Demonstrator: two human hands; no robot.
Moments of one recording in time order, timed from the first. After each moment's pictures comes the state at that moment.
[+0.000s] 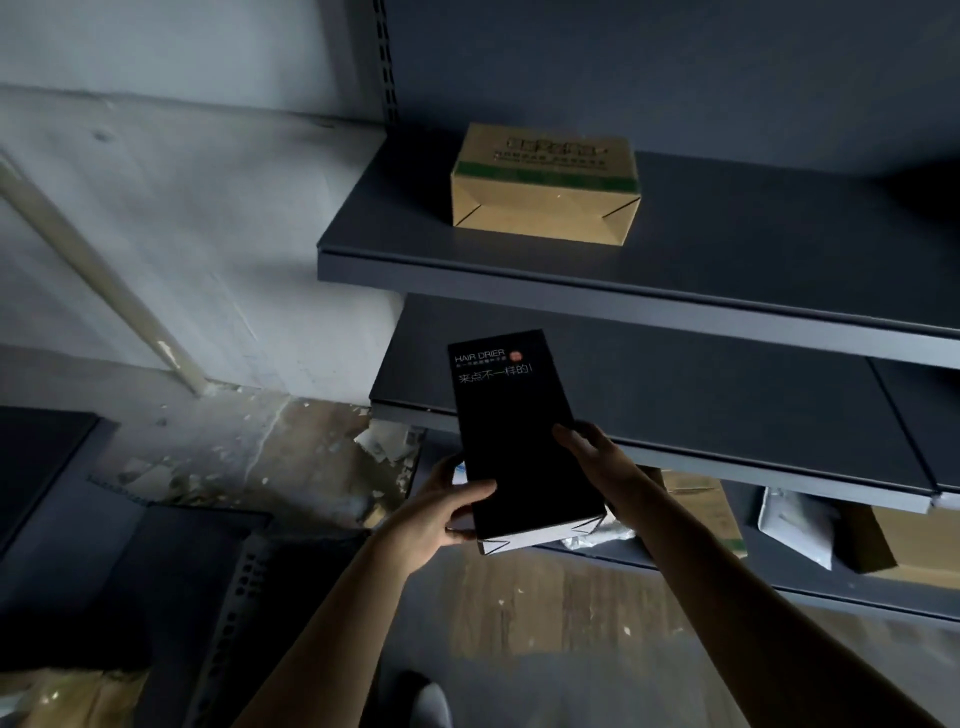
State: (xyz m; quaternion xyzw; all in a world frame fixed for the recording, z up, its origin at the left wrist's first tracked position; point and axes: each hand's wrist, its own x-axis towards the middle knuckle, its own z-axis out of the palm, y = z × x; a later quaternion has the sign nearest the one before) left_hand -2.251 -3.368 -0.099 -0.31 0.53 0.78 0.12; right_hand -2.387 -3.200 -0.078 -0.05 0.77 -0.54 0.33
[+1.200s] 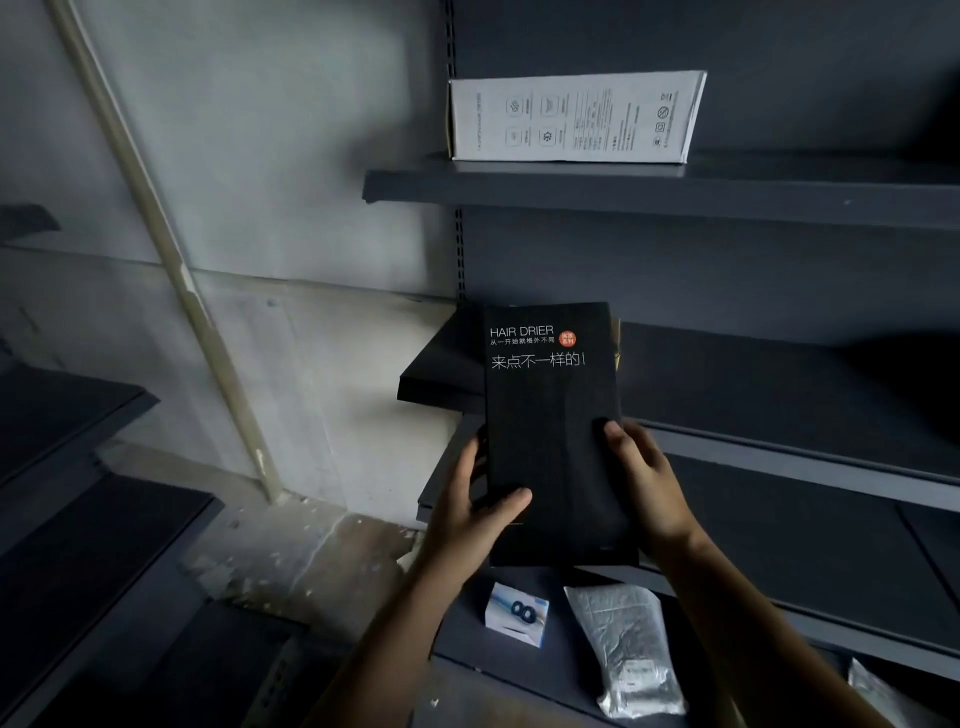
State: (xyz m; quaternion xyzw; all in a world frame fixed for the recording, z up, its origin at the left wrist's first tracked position) left_hand -2.221 -3.309 0.067 -0.19 0.72 0.62 -0.23; right_hand -2.357 -3.170 0.088 -0.17 0.61 -0.75 0.21
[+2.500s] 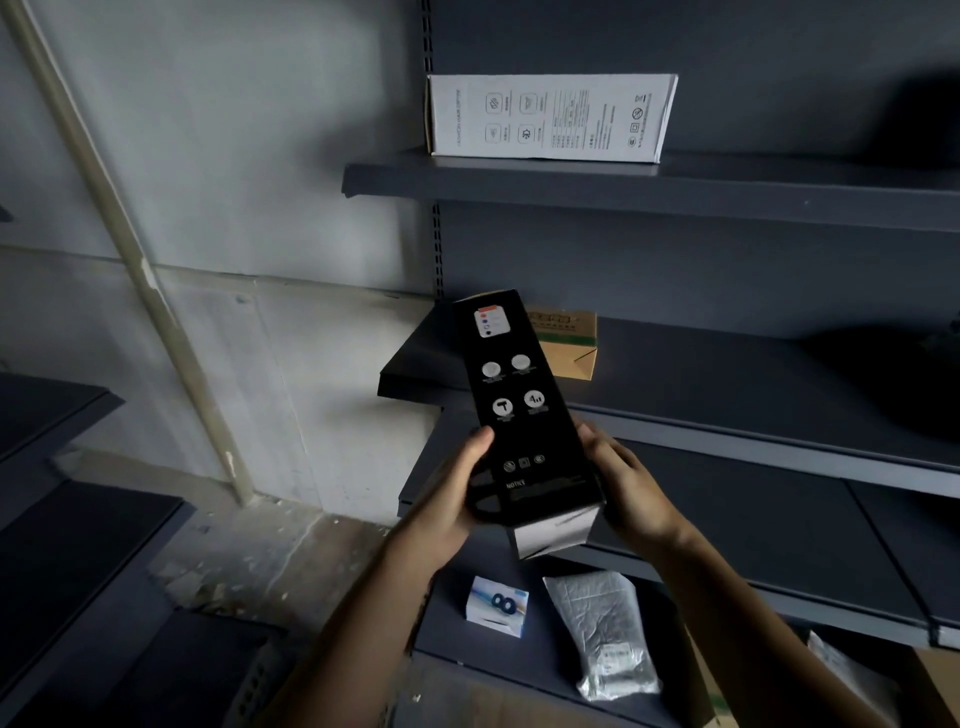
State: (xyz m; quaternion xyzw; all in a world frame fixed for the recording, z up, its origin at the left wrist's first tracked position) left_hand -2.233 -3.311 0.095 -0.16 0.53 0.83 -0.09; right_hand -2.348 -3.161 0.091 -0.32 0.62 -0.67 0.27
